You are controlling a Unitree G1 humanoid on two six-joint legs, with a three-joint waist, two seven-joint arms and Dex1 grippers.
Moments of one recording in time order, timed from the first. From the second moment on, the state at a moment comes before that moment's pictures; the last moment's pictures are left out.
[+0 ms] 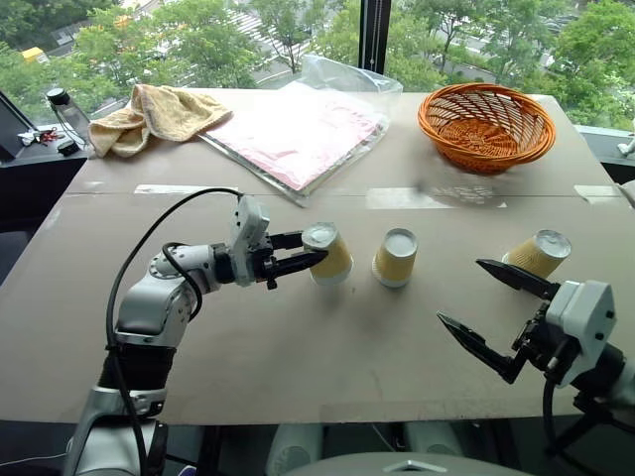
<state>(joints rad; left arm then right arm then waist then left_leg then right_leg) -0.38 0.61 -0.03 -0.01 -0.49 0.41 -1.11 0.50 -0.64 -0.34 -1.01 0.57 0.40 0.60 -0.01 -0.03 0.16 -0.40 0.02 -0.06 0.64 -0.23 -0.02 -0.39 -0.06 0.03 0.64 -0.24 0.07</state>
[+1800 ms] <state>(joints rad) -0.18 0.79 0.12 -0.41 -0.87 0.63 -1.25 0.03 -0.49 -0.44 -0.51 0.40 0.72 0.21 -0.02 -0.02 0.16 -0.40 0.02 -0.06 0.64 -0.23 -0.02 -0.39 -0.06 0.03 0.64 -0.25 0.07</state>
